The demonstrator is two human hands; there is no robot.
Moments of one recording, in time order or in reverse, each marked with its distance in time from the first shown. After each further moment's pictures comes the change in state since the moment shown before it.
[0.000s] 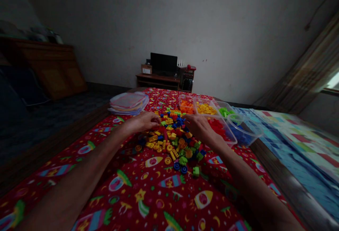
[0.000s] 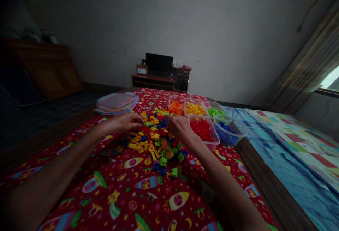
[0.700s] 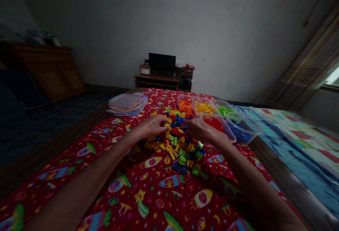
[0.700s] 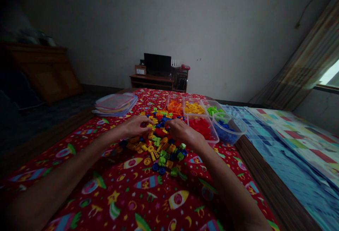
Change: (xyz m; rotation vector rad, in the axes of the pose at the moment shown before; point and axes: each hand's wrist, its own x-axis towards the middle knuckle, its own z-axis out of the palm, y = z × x) left_hand 0.003 0.039 0.020 0.002 0.125 0.104; right_hand -0.014 0.013 -0.003 0.147 -0.135 -0.178
